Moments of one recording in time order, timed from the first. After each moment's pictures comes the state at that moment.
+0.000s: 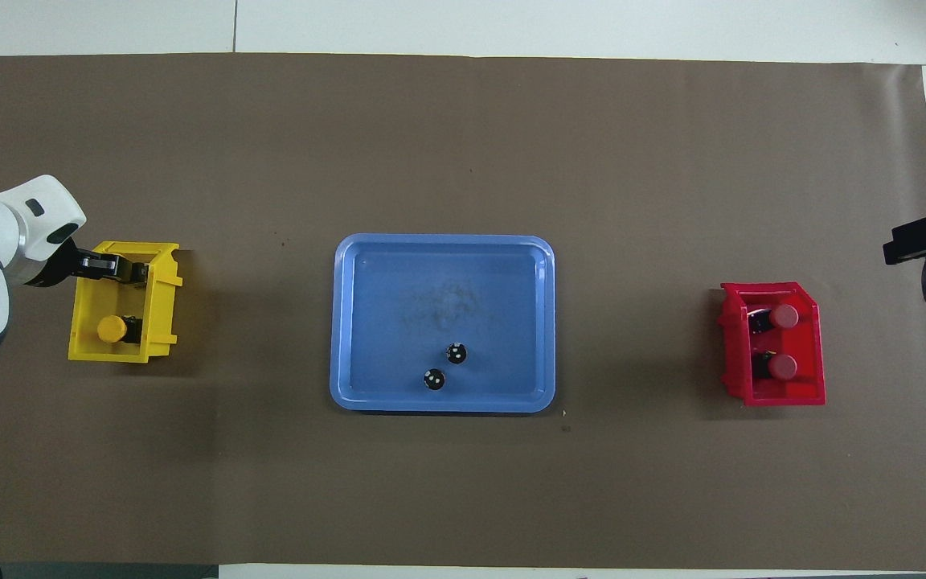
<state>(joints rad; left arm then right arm) 0.05 0.09 -0.01 -2.10 0.02 2.20 0.21 -0.07 -0.01 -0.03 -1.62 -0.02 1.55 -0.12</state>
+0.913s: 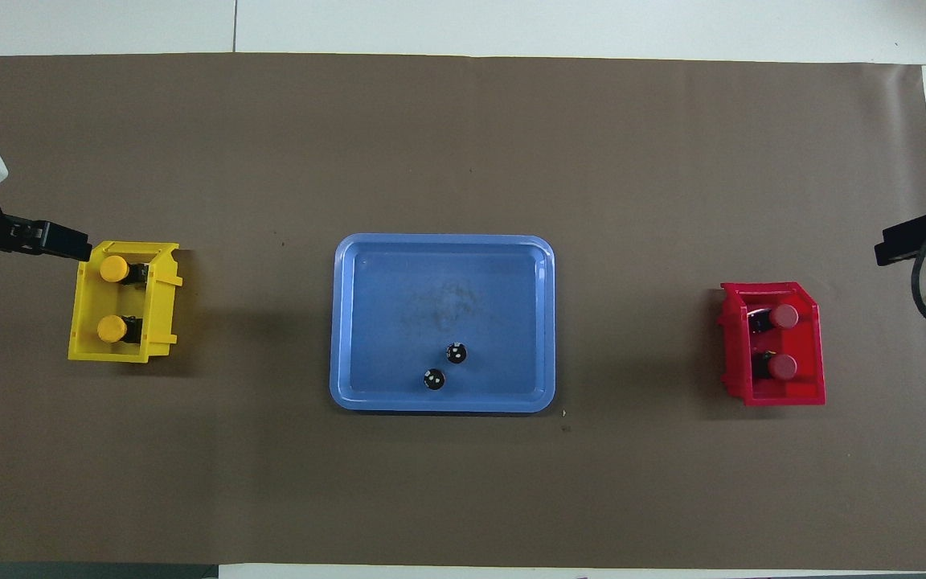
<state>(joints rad) 0.03 0.02 -0.03 -1.79 0.02 1.79 0.21 -0.07 -0.01 -0.02 -1.62 -0.02 1.55 -0.12</state>
